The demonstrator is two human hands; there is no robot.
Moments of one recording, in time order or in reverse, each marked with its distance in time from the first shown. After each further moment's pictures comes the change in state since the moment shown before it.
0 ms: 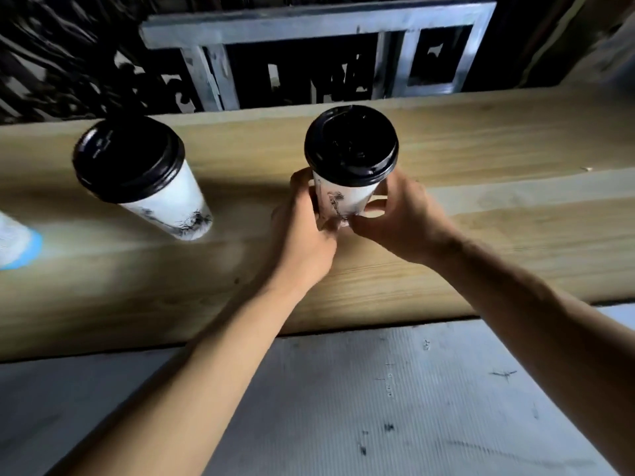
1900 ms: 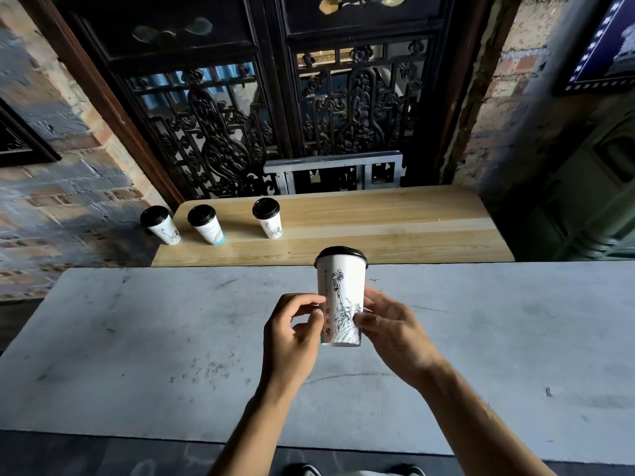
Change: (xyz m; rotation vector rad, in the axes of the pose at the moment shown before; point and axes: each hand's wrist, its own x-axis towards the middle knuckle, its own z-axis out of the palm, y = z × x) left_hand -0.463 0.260 -0.062 -0.118 0.283 0.133; right_hand -0.426 -0.190 -0.168 1.245 -0.319 0.112
